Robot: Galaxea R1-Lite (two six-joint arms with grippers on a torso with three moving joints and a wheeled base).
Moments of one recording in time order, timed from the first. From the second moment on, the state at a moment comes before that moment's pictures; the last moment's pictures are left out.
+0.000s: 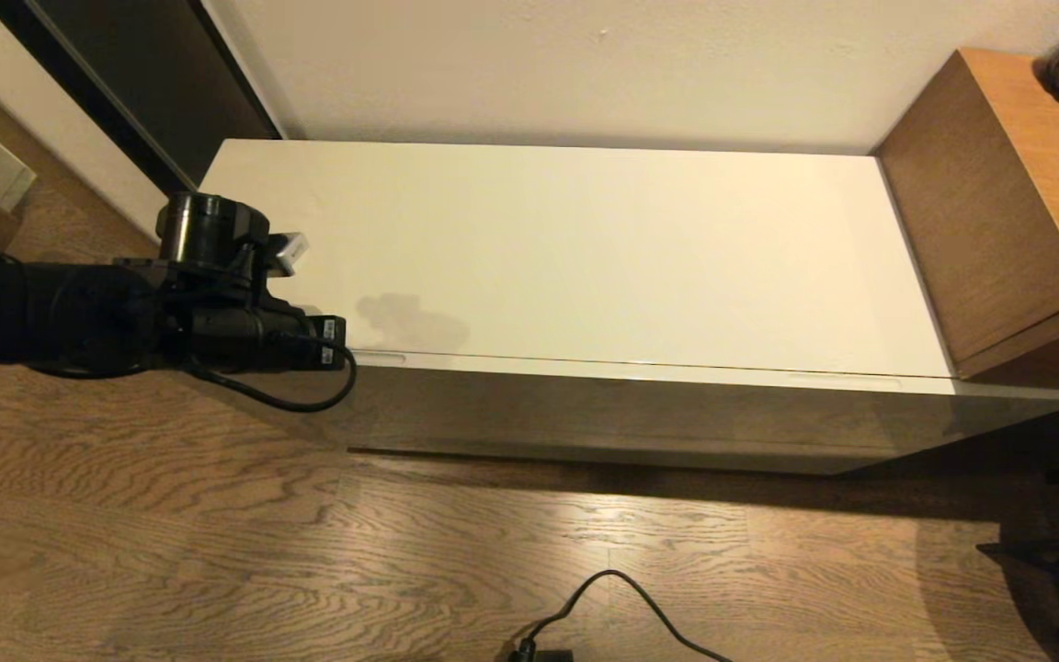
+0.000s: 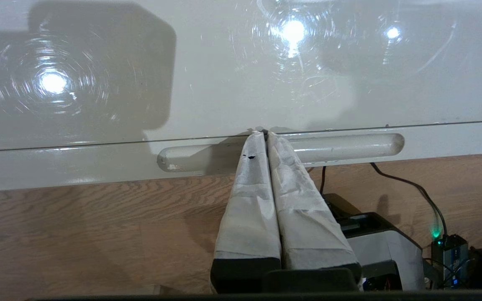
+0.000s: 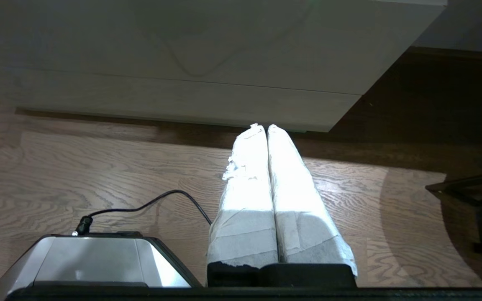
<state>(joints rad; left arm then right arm) -0.17 1.83 -1.31 0.07 -0.04 -0.07 0.00 0.00 0.00 0.00 0.01 -0.05</state>
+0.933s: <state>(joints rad) -0.17 1.74 -1.00 0.10 -0.06 -0.07 0.00 0.00 0.00 0.00 0.01 -0.05</state>
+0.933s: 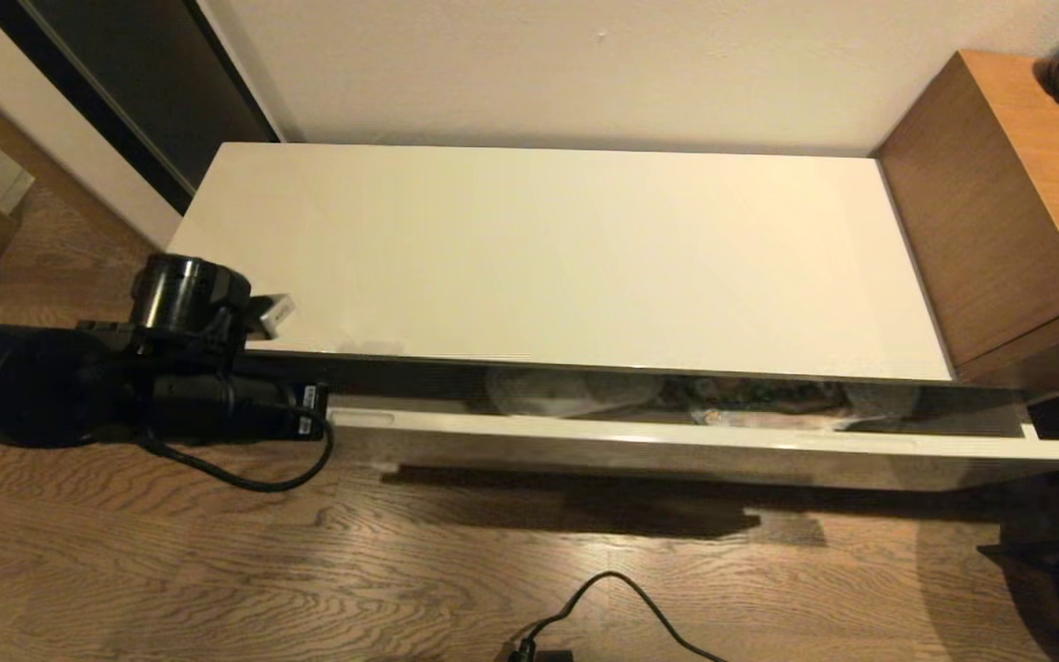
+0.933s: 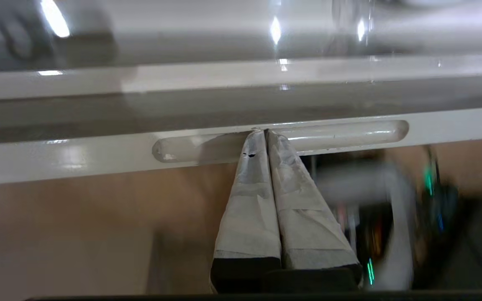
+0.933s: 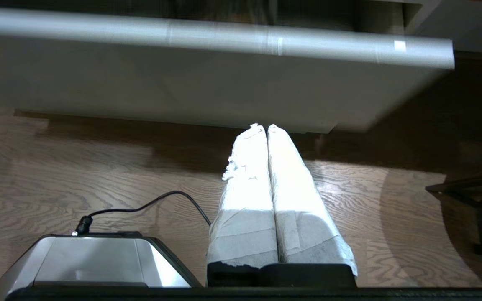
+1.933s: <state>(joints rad) -0.12 1.23 -0.73 0.23 -0.12 -0.43 0.00 0.00 0.00 0.00 0.01 -0.05</state>
